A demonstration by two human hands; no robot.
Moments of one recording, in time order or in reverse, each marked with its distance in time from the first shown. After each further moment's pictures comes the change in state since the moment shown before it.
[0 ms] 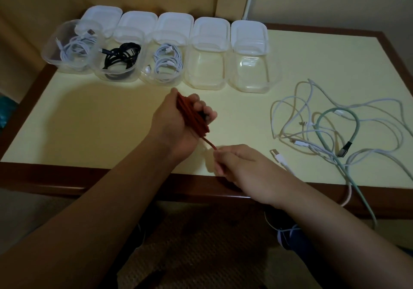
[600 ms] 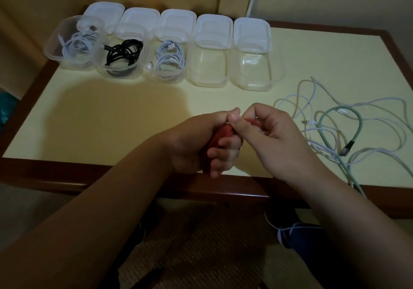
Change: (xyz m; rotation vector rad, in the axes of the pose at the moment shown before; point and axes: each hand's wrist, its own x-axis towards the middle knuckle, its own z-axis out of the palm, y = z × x) left_hand -0.021 -0.005 0.006 0.663 -0.579 -0.562; right_hand 0.005 0.003 -0.026 0.138 0.442 -0.243
